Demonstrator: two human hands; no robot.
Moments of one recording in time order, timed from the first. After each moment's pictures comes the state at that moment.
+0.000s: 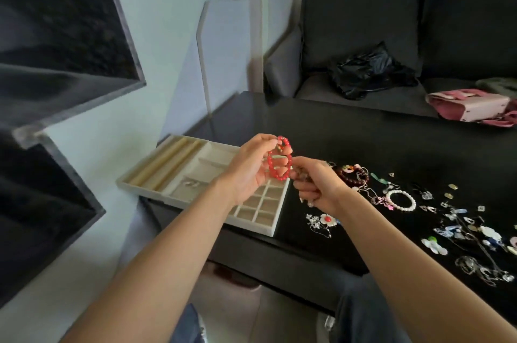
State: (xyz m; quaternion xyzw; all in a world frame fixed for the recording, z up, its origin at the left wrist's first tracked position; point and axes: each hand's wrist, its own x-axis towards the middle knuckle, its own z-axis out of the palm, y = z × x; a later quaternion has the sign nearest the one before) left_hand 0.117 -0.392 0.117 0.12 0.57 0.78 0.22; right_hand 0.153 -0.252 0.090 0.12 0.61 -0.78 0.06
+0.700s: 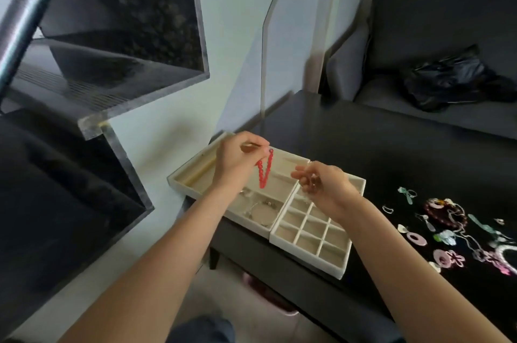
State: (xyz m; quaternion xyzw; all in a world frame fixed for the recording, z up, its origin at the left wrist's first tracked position) left_hand 0.020 -0.505 0.079 0.06 0.77 0.62 -0.14; right_hand 0.049 -0.346 0.073 0.17 0.57 -0.80 0.08
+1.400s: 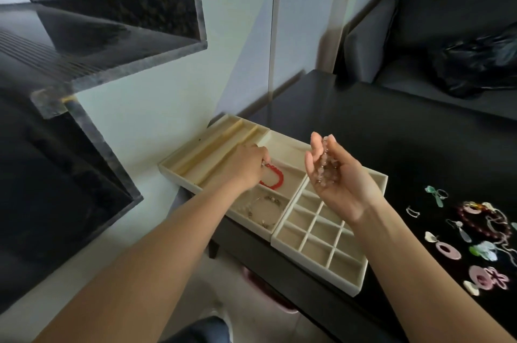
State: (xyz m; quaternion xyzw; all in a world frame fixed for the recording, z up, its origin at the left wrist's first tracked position) left_hand -0.058 -0.509 -0.007 0.12 0.97 0.21 0.00; right_hand 0.032 -0.342 0.060 0.08 0.29 -0.95 0.12
